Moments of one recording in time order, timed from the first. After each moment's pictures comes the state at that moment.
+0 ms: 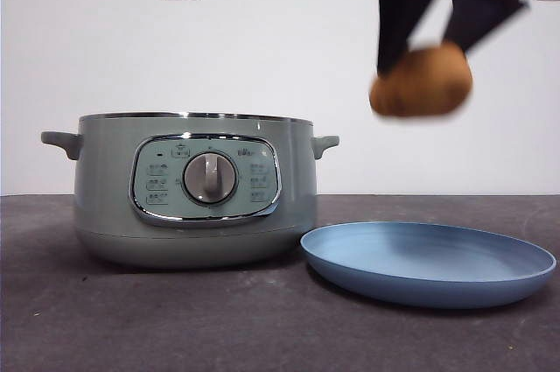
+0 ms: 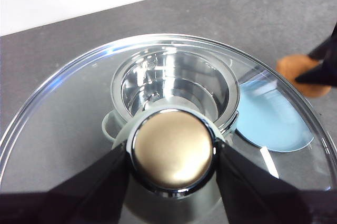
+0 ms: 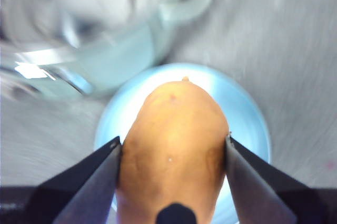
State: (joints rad) left arm -0.26 0.75 1.37 -1.11 0.18 0.08; right arm 0.63 1.31 1.14 -0.76 0.10 0.04
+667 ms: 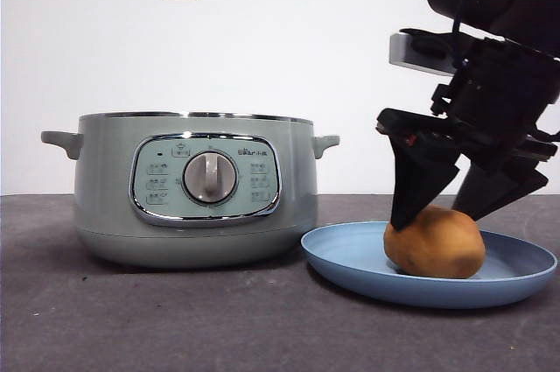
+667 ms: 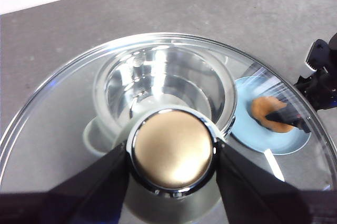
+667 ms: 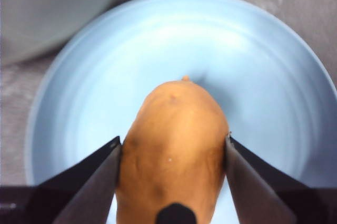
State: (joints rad) left arm -0.26 0.90 1.37 -1.03 0.25 0.08; right arm 0.51 1.43 0.76 -0.30 -0.03 0.08
